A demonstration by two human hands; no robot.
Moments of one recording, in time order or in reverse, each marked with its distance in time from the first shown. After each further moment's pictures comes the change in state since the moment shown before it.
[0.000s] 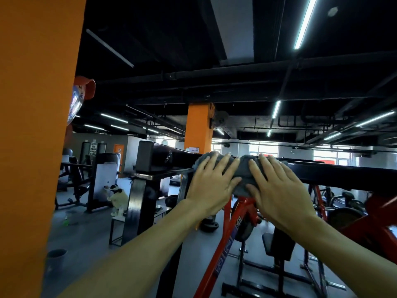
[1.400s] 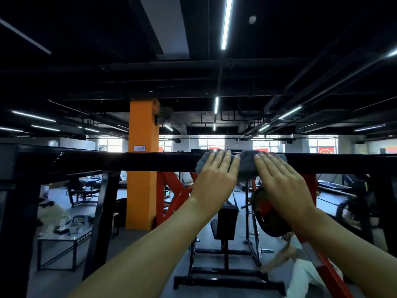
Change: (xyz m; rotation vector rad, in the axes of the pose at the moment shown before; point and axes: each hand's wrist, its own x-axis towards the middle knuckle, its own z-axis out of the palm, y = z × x) left_hand 0.074 0.235 0.001 -0.029 0.122 0.311; right_hand -0.119 0.208 -0.022 -0.205 0.048 0.119
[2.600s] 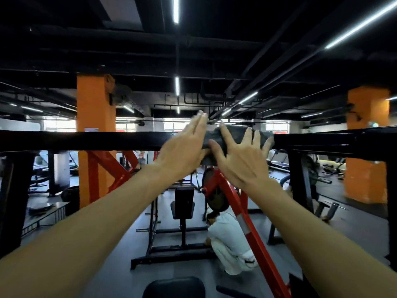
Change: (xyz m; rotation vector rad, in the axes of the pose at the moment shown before) left_hand 0.097 0.130 -0.019 -0.345 -0.090 -0.167; right_hand -0.041 0.124 -0.021 0.156 -0.391 0.435
